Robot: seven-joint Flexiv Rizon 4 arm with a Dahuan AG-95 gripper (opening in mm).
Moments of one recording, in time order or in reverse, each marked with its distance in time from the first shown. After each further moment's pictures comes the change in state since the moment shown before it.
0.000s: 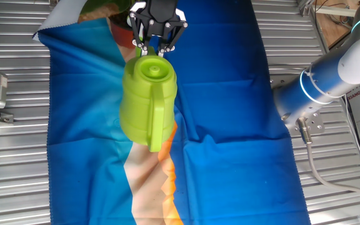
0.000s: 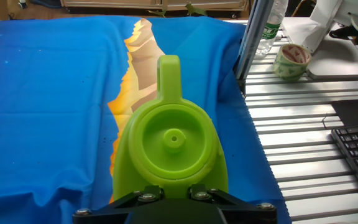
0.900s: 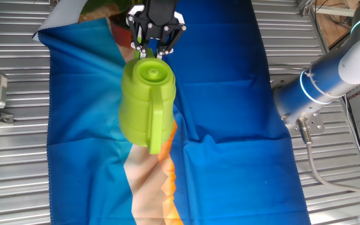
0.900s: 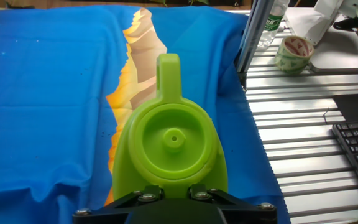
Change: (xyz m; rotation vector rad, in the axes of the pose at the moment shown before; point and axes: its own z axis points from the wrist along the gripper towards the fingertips) arm -0.001 -0.001 0.002 -0.001 0.017 -0.010
